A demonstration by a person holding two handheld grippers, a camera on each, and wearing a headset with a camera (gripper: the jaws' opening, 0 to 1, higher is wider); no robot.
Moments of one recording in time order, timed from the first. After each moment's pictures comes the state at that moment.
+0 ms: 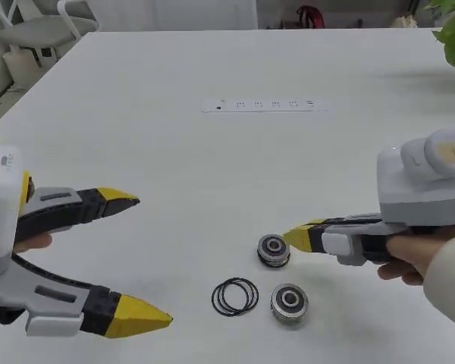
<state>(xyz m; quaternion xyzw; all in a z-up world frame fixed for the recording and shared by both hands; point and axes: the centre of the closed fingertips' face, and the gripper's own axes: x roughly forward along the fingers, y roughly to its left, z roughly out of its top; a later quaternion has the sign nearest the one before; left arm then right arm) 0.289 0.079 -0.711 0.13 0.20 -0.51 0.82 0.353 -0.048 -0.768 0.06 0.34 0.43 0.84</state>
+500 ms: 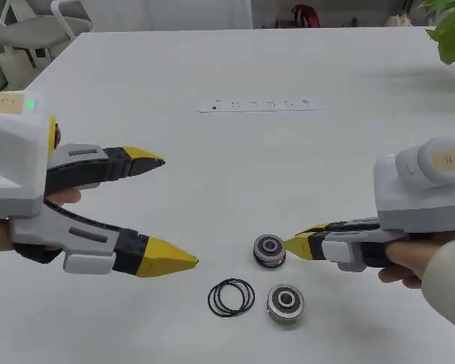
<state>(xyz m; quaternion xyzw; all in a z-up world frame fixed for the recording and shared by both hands) 0.324 0.050 -0.684 0.14 0.16 -0.54 0.82 0.354 -0.057 -0.781 0.04 0.34 0.42 0.84</state>
